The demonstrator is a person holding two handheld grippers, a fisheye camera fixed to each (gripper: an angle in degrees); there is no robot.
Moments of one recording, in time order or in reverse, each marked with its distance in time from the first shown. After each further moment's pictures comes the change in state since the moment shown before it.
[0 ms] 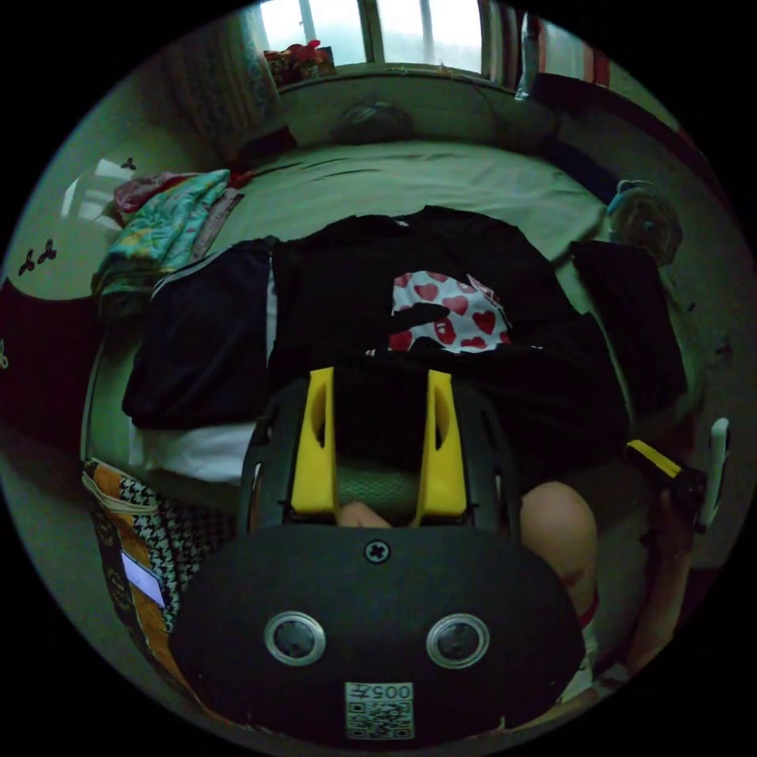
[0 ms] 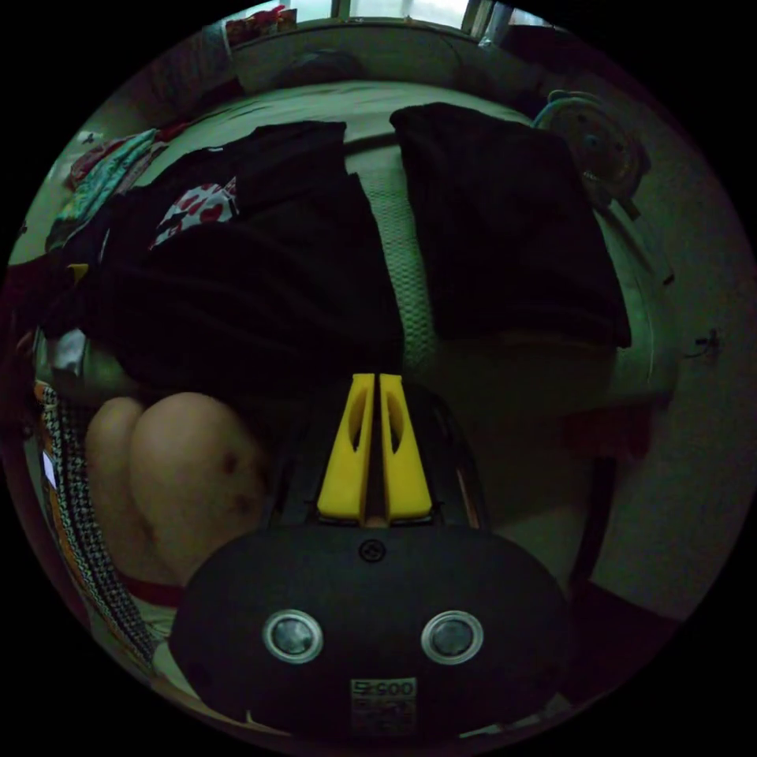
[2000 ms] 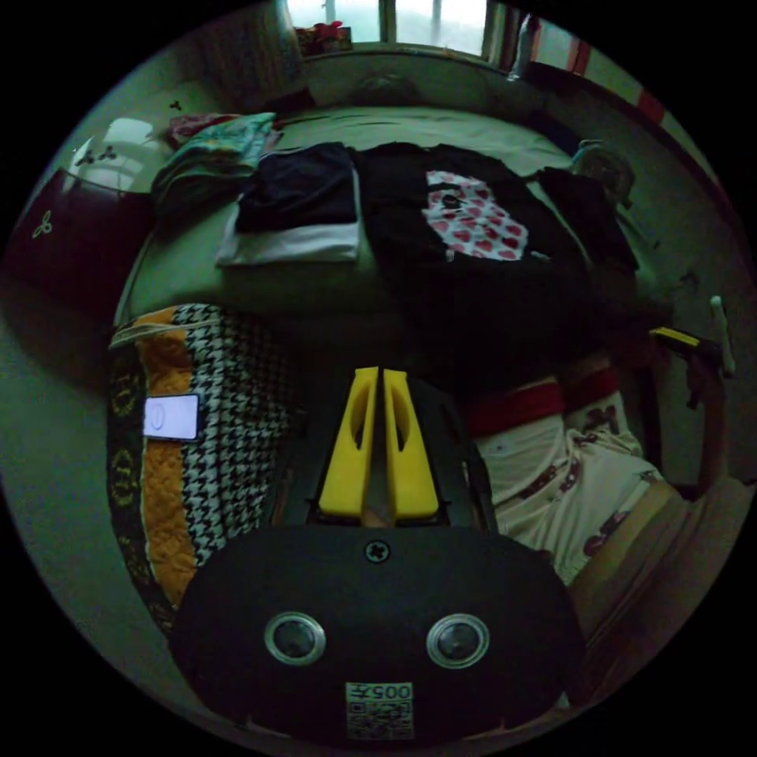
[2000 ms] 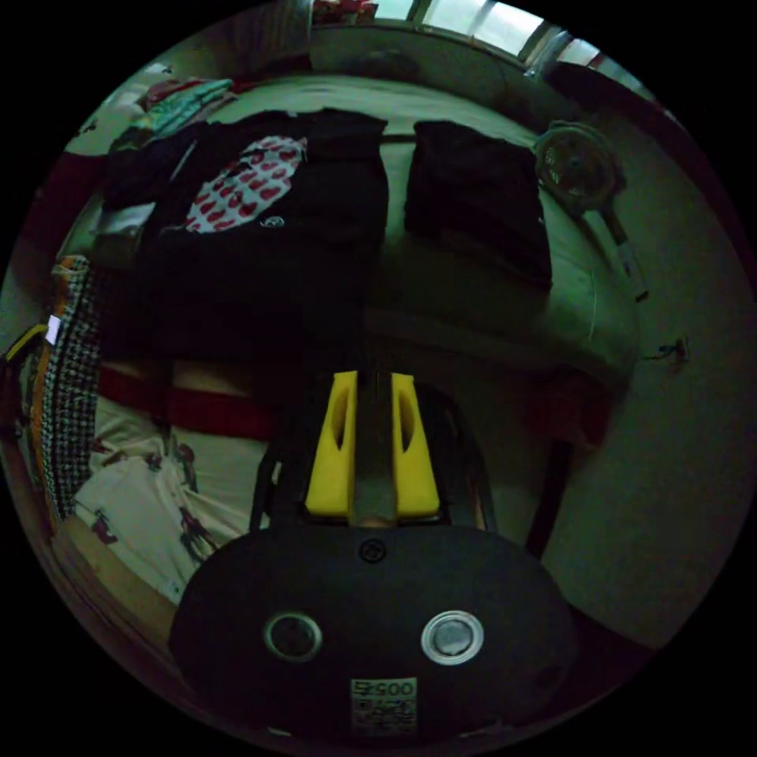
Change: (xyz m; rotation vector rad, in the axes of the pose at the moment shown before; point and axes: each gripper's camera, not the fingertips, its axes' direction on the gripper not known) left arm -0.151 0.355 -0.184 -0.112 0.034 0.004; right arm 0.038 0.169 -0.191 0.016 0.000 -0.207
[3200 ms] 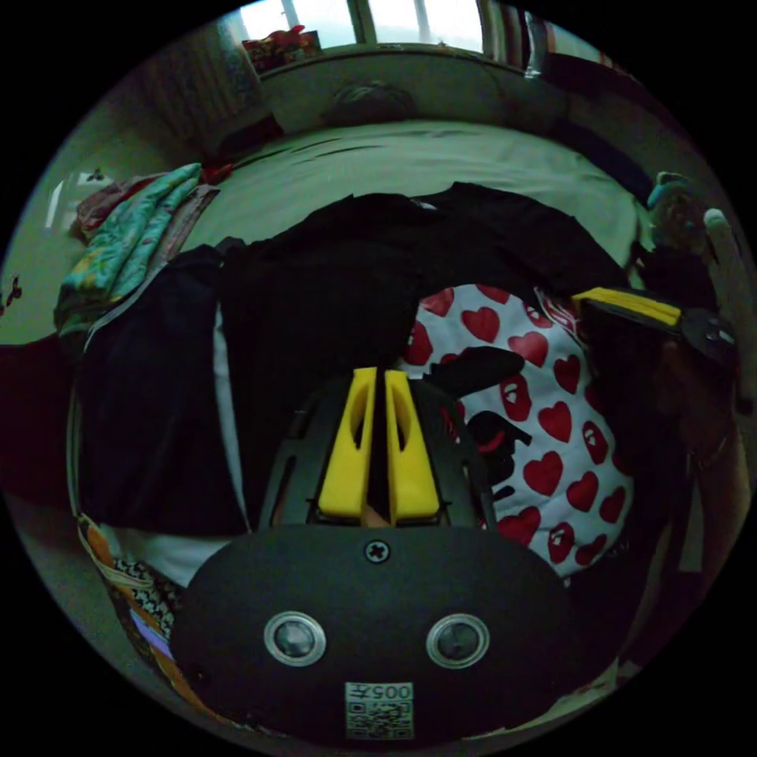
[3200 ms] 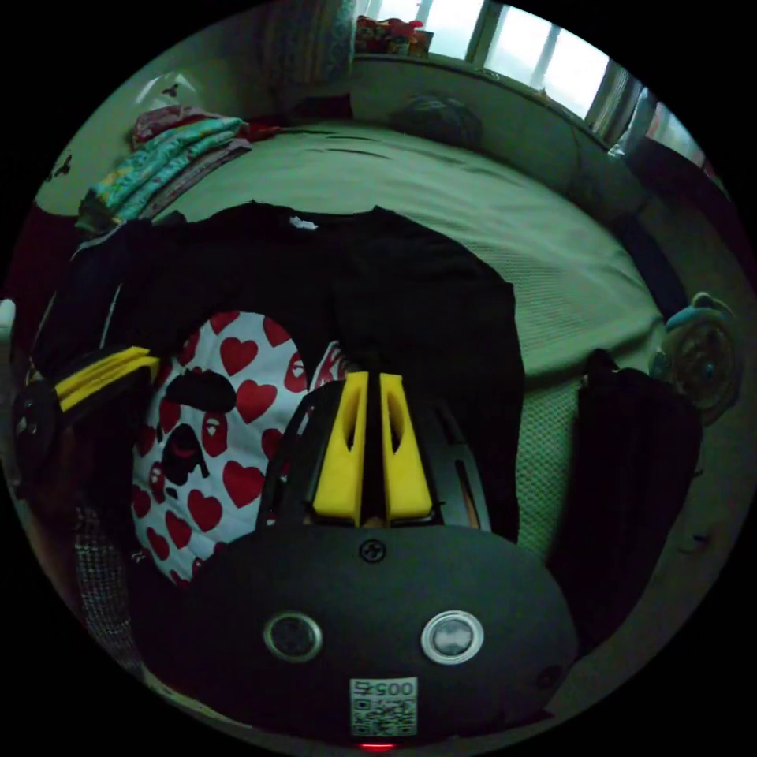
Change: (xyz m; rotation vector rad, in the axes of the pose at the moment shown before) left arm 0.064 -0.338 0.196 0.094 -0.008 0.066; right arm -0.071 -0.420 0.117 0.226 -0.075 -0.052
